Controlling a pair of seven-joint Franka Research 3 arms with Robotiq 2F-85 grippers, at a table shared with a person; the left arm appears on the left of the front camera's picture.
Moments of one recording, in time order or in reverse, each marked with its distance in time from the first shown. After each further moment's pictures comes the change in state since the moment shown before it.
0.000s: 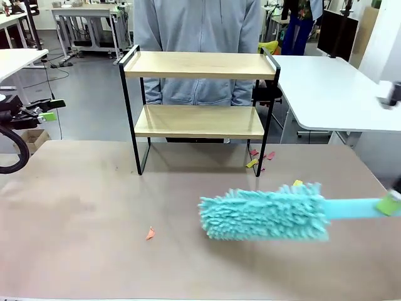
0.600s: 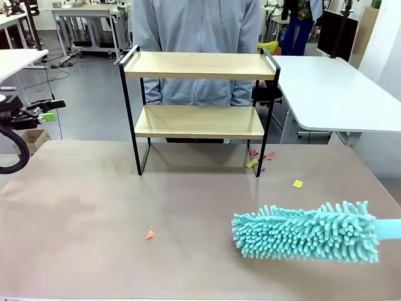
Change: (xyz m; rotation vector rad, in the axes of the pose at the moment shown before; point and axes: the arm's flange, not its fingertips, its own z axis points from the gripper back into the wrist) left arm 0.000 0.000 0.000 0.000 0.000 0.000; right arm -0.047 -0.023 0.016 -0.014 0.028 -0.011
